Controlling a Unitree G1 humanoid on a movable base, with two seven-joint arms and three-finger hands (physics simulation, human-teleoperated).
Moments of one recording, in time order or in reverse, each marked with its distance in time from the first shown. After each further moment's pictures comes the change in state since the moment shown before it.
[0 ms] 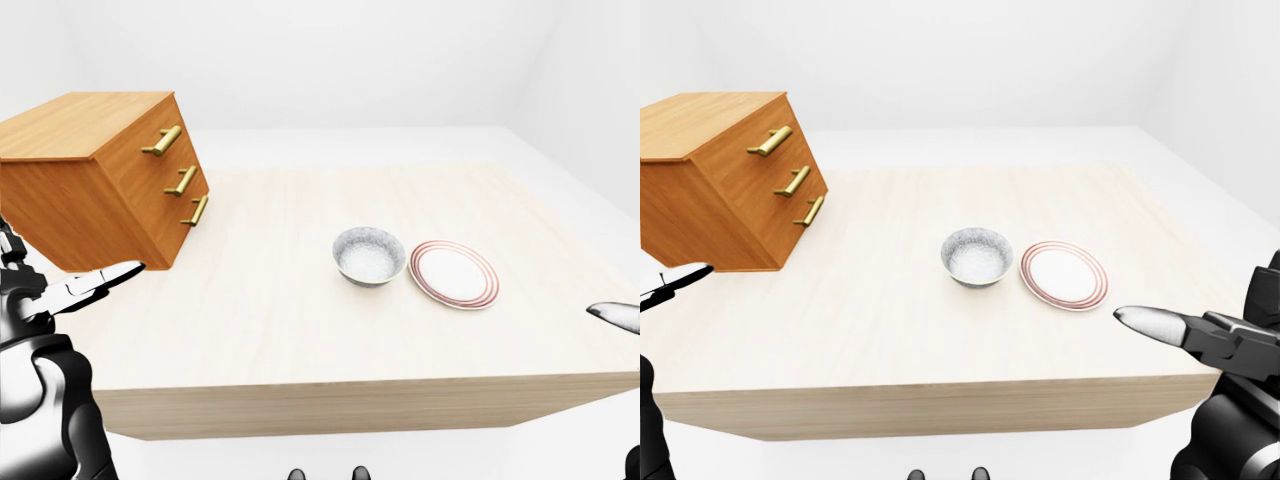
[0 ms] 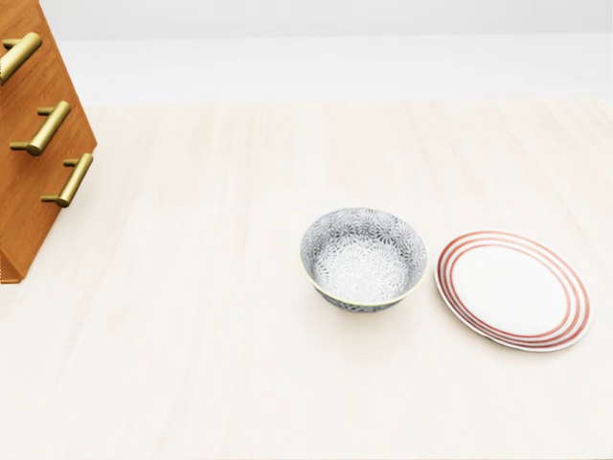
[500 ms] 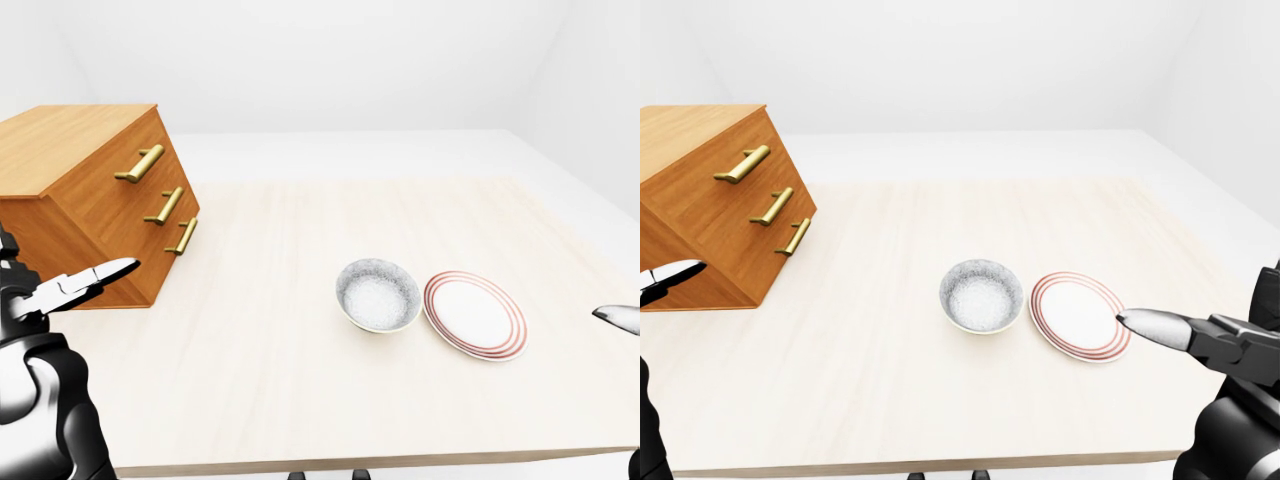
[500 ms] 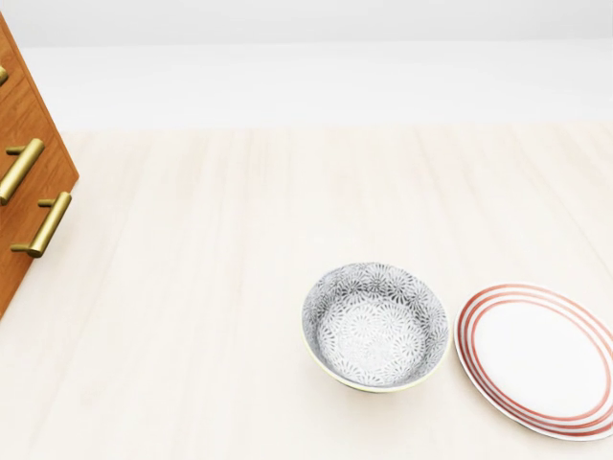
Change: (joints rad) left arm -0.008 0.007 0.009 -0.011 -0.024 0.000 0.011; right arm -0.001 -0.003 -0.012 -0.013 0.014 0.000 0.001
